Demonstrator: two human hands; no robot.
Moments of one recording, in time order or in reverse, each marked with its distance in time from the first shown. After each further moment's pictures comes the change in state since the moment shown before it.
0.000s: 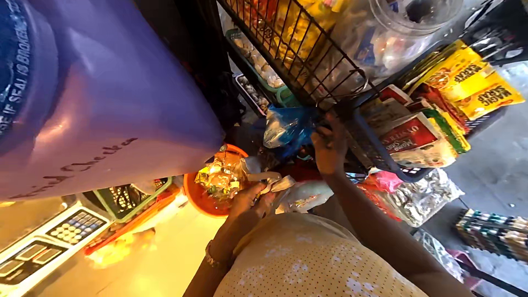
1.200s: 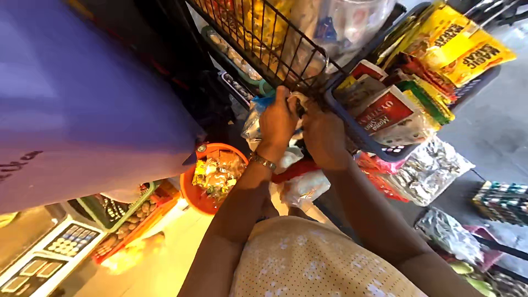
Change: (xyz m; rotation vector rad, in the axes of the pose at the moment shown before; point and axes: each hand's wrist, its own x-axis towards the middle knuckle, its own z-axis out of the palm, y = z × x) left_hand 0.209 0.072 0.095 0.596 0.323 0.083; right_hand 0.022 -0.045 -0.035 -0.822 -0.108 -0.026
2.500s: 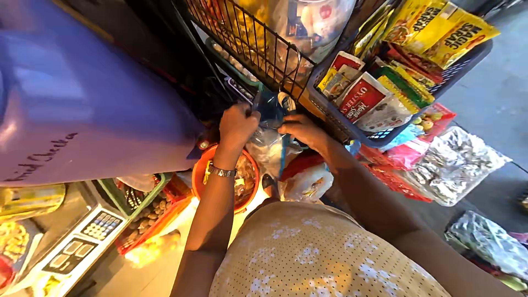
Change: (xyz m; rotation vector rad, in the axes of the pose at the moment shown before) left_hand -0.025 -0.018 -0.086 0.095 -0.149 -0.151; right_hand 0.013 0.040 0.030 0.872 -0.533 -0.028
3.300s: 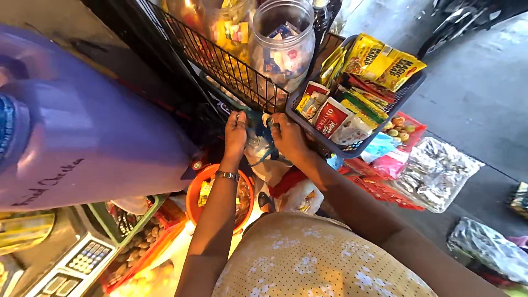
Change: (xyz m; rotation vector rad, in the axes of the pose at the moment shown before) left_hand 0.038 -0.004 0.052 -0.769 0.161 0.143; right_hand -0.006 -0.020 0.003 -0.453 0.457 -0.269
